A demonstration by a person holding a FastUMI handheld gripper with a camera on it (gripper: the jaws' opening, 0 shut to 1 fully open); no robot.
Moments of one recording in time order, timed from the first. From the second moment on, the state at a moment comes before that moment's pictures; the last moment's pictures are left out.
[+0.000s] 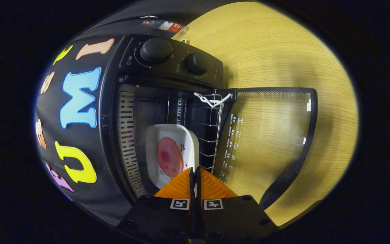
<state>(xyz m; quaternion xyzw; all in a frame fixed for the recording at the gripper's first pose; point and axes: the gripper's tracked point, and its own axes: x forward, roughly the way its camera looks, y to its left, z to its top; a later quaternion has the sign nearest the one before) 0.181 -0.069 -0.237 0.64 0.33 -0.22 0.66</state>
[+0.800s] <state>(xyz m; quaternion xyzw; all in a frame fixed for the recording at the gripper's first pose) 0.197 -0.067 -0.214 0.62 0.30 -0.19 0.70</state>
